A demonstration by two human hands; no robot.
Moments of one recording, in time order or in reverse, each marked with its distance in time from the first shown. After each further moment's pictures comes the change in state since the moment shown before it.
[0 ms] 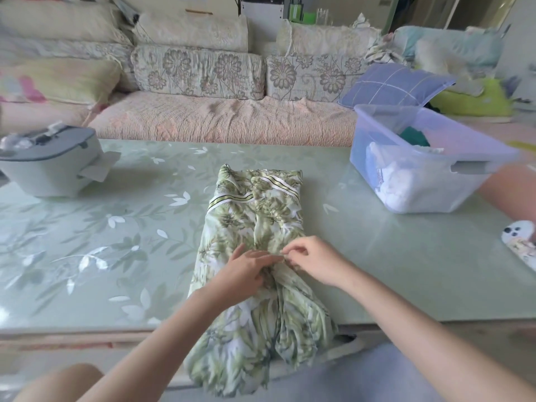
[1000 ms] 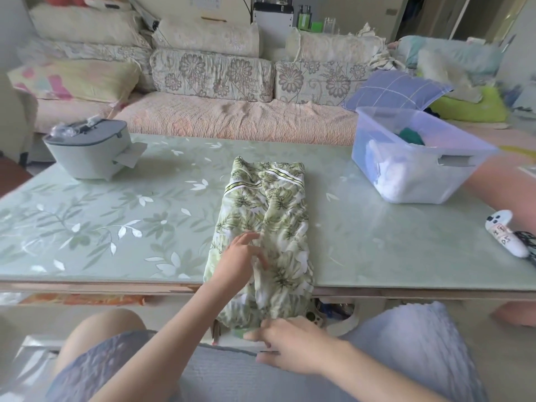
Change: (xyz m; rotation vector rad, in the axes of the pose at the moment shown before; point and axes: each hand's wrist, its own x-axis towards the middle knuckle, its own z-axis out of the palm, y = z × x) left_hand -0.069 0.013 0.006 -0.117 0.213 -0.203; right_hand -0.134 -0.019 0.108 -0.631 -0.408 -0.375
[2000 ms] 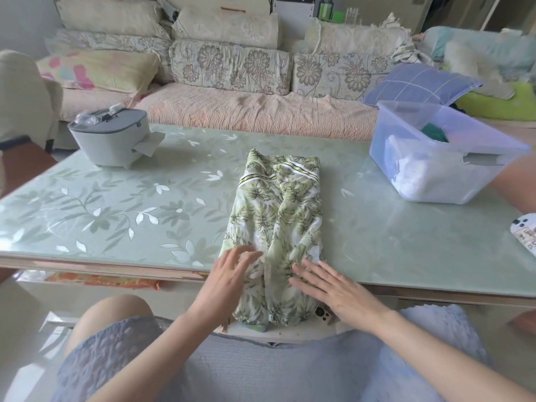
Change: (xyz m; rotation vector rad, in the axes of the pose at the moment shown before) left_hand -0.069 -0.035 0.010 0.151 0.208 0.160; right_hand -0.001 0.120 0.030 -0.672 0.502 -0.186
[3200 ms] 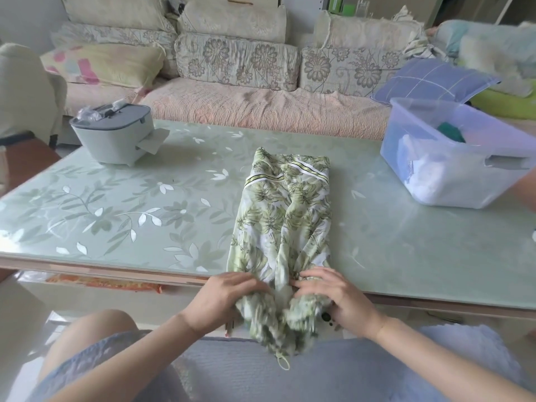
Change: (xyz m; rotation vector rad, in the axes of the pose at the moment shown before) left_hand -0.001 -0.027 -0.008 -0.154 -0.094 0.350; right_hand 0.030 -0.007 -0.013 0.792 0.124 0.258
